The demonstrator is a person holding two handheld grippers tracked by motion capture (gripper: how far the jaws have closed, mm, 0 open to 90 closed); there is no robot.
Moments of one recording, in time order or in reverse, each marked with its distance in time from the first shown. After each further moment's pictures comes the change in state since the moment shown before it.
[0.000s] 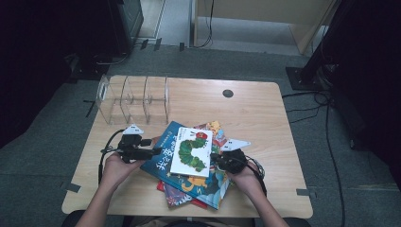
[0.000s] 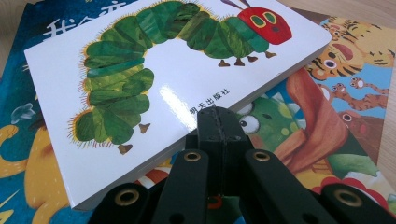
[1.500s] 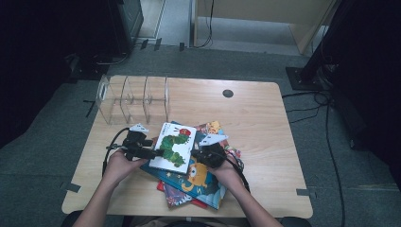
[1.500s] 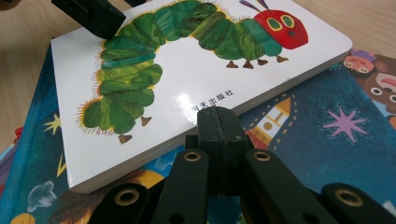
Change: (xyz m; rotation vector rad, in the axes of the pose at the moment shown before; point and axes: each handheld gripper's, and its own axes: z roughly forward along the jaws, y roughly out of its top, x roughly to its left) left arm 0.007 0.005 0.018 0.104 -0.017 -0.019; right arm 0.026 0.035 0.047 -0.006 0.076 -0.015
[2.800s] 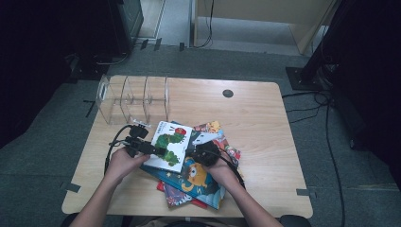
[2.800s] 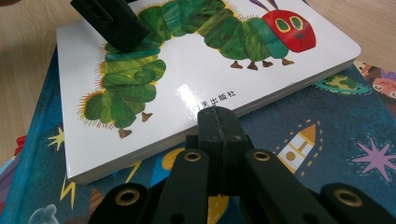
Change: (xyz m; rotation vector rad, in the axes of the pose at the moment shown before) left arm 0.004 0.017 0.004 0.134 -0.029 -0.159; right arm 0.006 0.011 0.012 0.020 0.016 -0.039
